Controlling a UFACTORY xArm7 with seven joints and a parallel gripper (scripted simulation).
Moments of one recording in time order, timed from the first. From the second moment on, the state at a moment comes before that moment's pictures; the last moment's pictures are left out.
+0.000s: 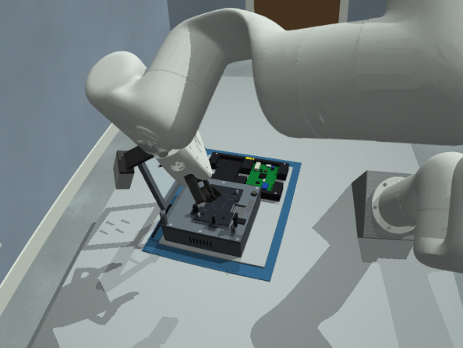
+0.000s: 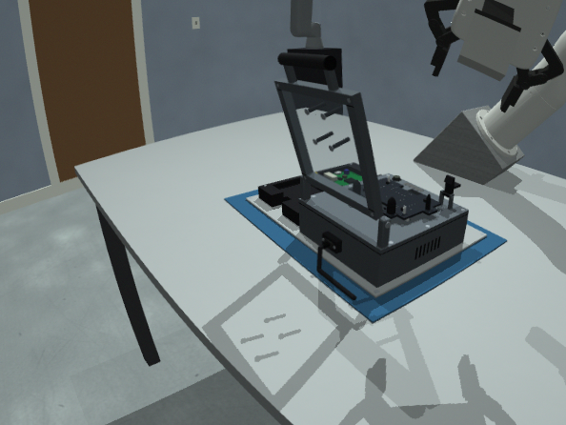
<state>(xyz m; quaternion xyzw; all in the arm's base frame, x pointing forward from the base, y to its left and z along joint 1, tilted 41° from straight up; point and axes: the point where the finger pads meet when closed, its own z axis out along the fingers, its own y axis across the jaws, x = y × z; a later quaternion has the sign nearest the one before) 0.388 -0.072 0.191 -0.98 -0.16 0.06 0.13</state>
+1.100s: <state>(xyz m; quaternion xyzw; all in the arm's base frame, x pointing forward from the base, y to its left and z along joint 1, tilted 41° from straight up) 0.377 -0.113 0.162 -0.94 -0.24 0.05 0.21</state>
